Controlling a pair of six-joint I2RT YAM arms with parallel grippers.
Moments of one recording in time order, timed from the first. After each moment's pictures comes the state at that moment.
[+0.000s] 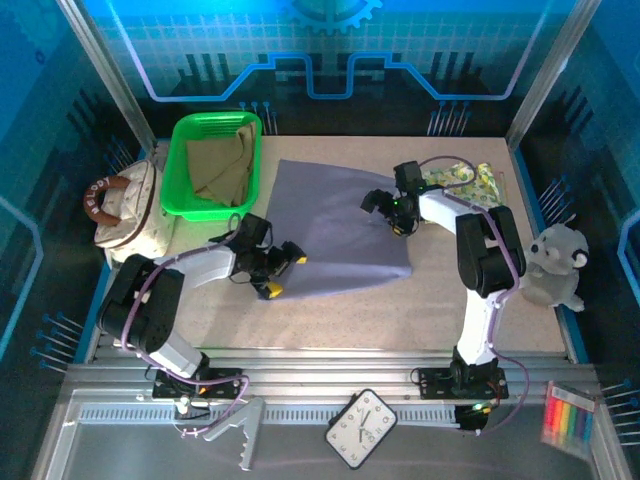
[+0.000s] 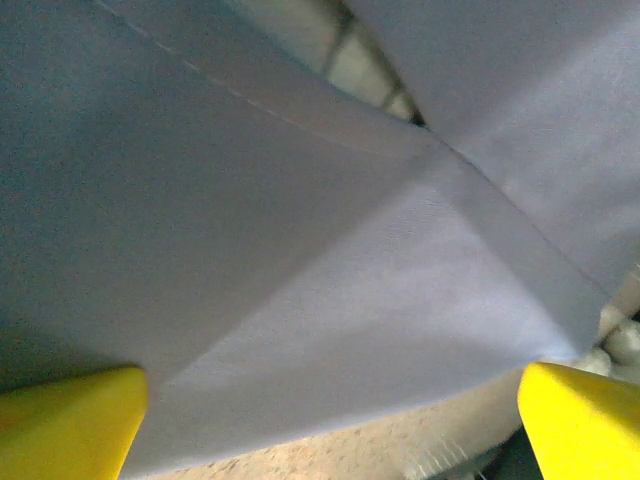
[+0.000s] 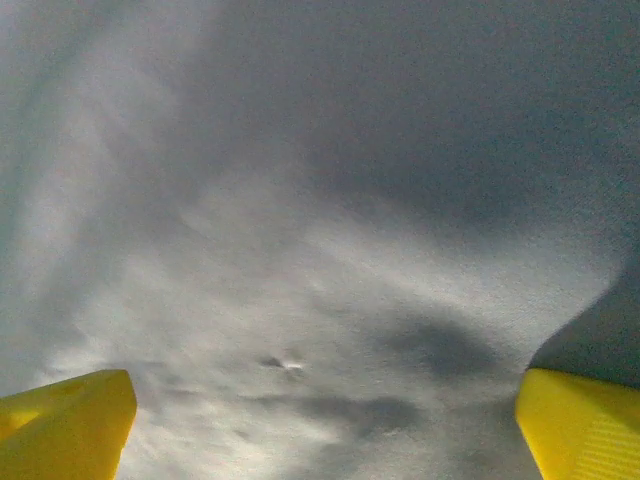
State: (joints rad) left arm -0.32 1.56 0.75 -0.31 0.49 -1.18; right arm 0.23 1.99 1.34 -0.41 -0.24 0.75
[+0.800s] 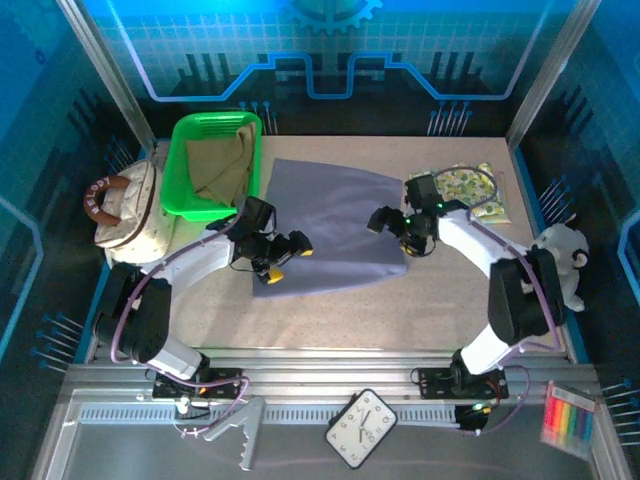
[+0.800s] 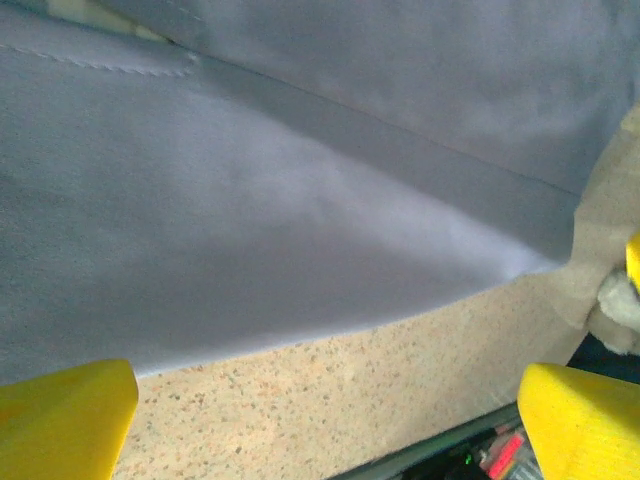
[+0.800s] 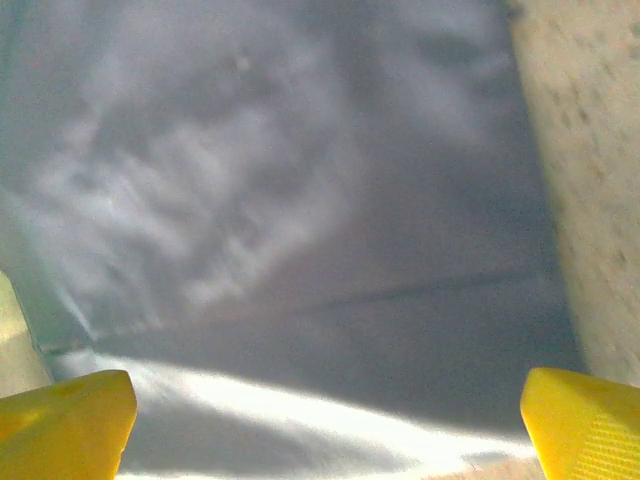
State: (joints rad) left arm -0.38 1.52 0.92 -0.52 0.44 -1.00; right arm 0.27 1.57 1.04 -0.59 -0.28 0.73
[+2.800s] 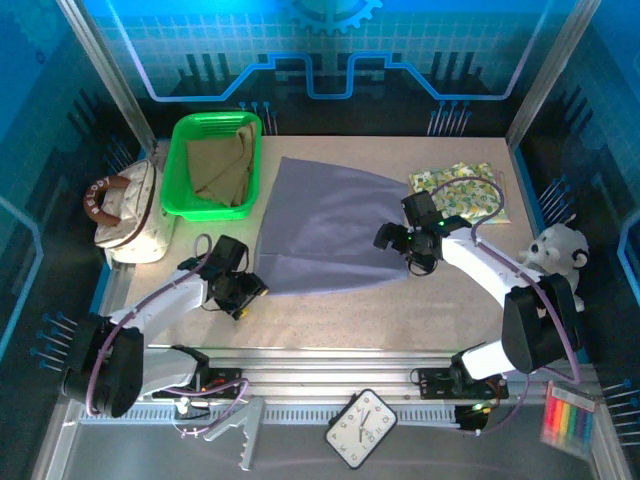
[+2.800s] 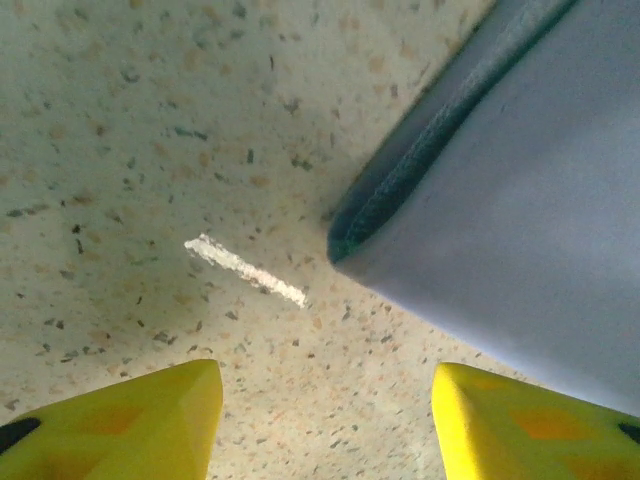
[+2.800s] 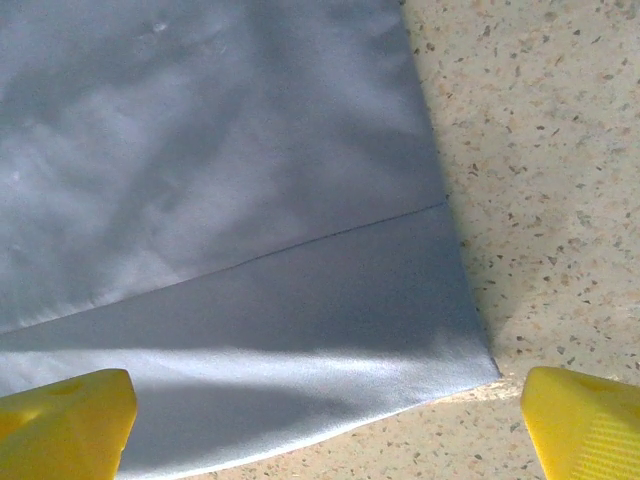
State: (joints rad) left arm -0.30 1.21 0.59 -0.66 0.21 -1.15; right arm 0.35 1.44 0.96 -0.66 -0.06 0.79
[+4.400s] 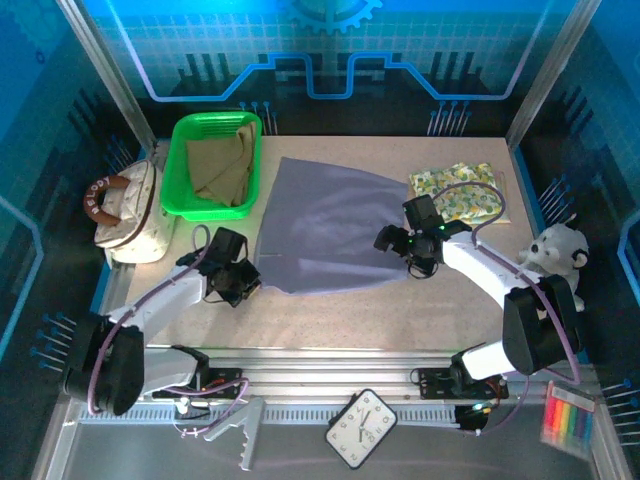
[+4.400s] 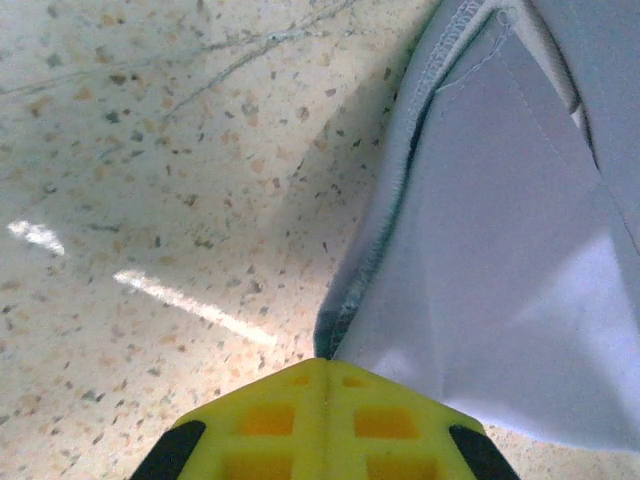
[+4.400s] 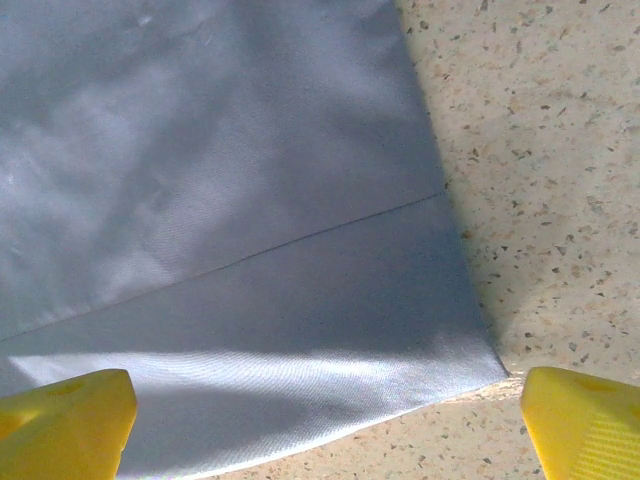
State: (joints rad) left arm -0.28 1.21 0.63 -0.61 0.19 -1.14; right arm 0.34 1.43 0.91 -0.62 -0.08 0.82
